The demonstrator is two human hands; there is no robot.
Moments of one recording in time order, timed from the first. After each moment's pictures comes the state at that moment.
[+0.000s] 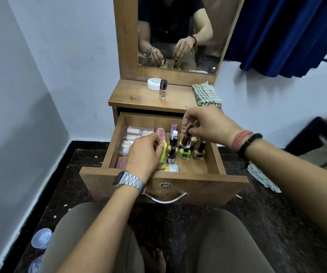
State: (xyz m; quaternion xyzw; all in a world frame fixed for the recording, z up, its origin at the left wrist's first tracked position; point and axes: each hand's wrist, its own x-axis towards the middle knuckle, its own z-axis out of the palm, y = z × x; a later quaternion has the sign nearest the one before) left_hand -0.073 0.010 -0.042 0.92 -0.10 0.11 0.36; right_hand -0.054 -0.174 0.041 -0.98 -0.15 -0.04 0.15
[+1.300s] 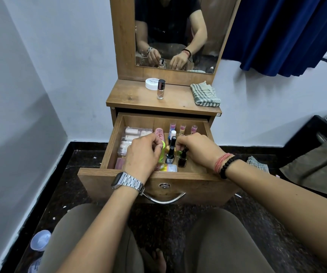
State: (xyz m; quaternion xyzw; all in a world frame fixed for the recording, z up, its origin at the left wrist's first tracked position) left_hand -0.074 0.010 -0.043 0.93 -0.10 0.12 0.34; right_hand -0.053 -0.181 -0.041 -0.98 -0.18 -0.02 0.06
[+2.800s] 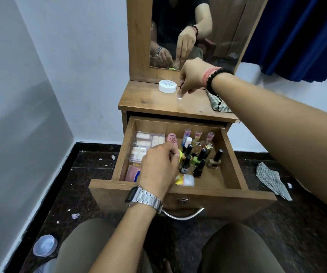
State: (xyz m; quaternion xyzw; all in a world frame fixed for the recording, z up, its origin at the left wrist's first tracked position) left_hand -0.072 0.012 -0.043 0.90 -0.10 0.10 0.41; right_hand 0.099 -0.117 0.097 -1.00 -0.06 0.02 0.02
